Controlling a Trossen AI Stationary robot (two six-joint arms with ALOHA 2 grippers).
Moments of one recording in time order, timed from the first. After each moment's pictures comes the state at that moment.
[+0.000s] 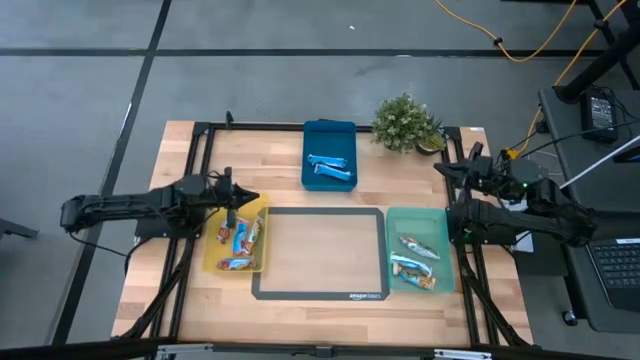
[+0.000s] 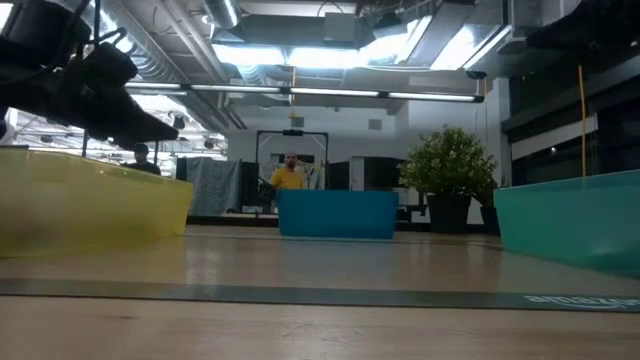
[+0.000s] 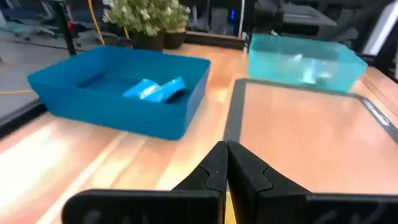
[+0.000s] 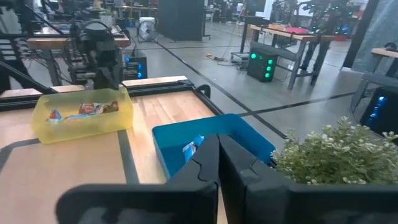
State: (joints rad) left arm 0.21 0.23 0.01 0.01 -0.01 -0.09; right arm -0.21 0.12 0.58 -0.57 0.20 -0.03
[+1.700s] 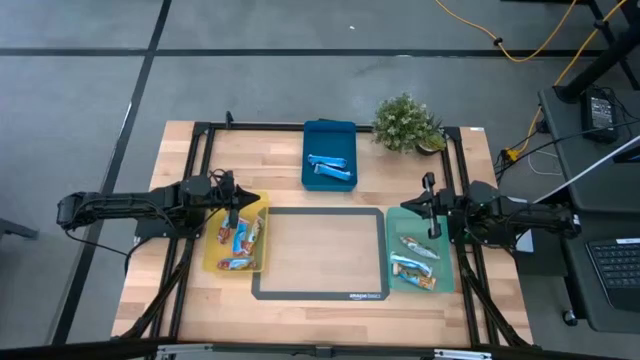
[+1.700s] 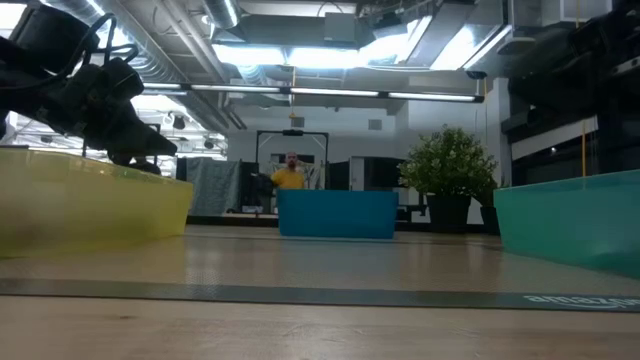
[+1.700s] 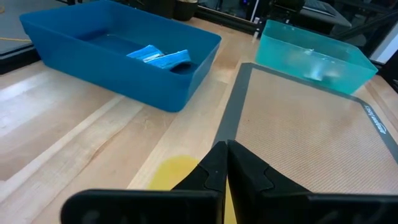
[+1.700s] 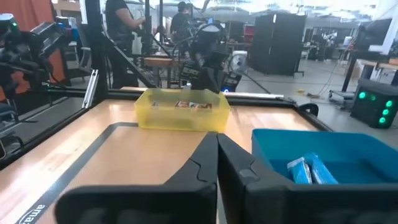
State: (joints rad) left arm 0.20 0.32 0.01 0.01 -0.02 -0.26; right arm -0.08 0.01 0.01 0.04 -0.10 -0.05
